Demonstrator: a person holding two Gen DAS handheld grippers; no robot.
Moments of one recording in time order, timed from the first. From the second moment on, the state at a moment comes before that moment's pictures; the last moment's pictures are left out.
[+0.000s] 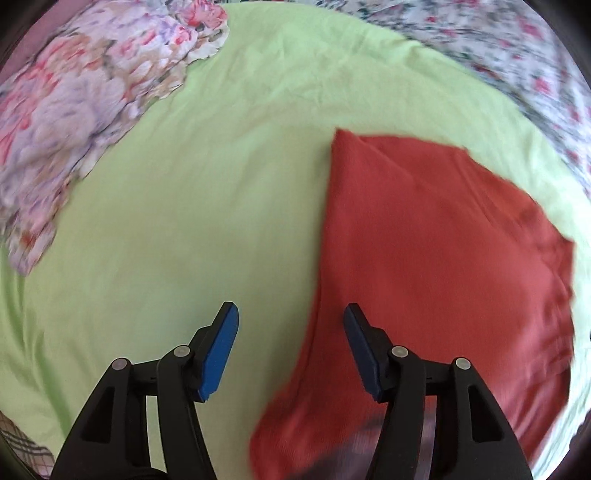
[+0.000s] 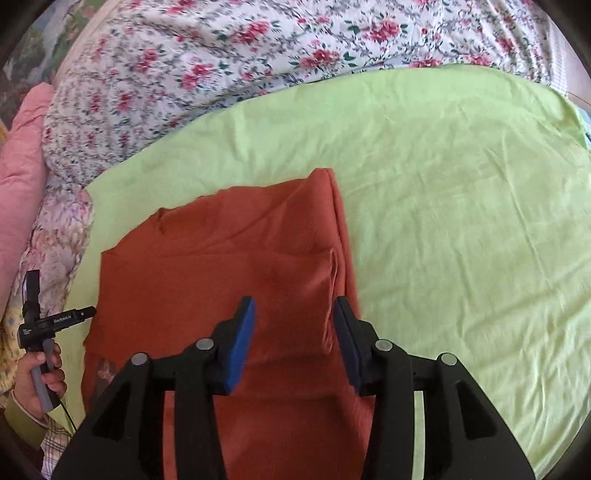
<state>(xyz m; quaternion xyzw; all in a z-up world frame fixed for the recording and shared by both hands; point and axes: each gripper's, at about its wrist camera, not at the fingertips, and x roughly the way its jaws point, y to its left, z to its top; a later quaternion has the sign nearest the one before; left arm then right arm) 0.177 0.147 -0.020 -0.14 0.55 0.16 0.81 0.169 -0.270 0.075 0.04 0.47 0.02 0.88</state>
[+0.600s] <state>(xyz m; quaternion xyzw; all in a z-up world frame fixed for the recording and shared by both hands) 0.008 0.040 -0.054 -0.08 0.65 0.05 0.75 0.009 -0.238 0.073 0.07 0.48 -0.01 0.87</state>
